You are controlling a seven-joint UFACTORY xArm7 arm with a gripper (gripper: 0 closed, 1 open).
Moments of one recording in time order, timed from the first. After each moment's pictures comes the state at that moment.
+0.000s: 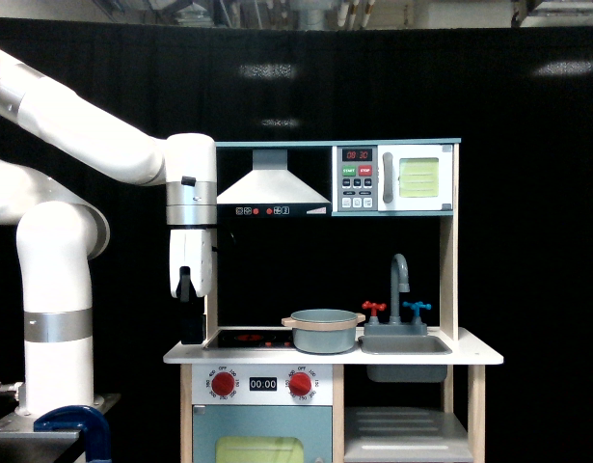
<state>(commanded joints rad) 0.03 -0.96 -0.03 0.10 -0.03 1.04 0.00</state>
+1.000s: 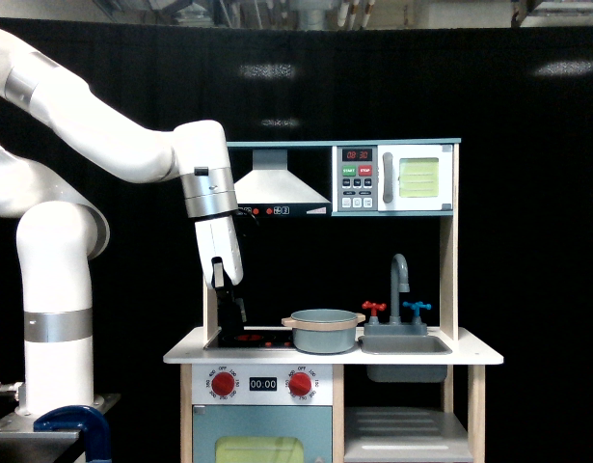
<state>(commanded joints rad) 0.03 -0.77 -0.15 0.19 0.01 0.78 -0.13</state>
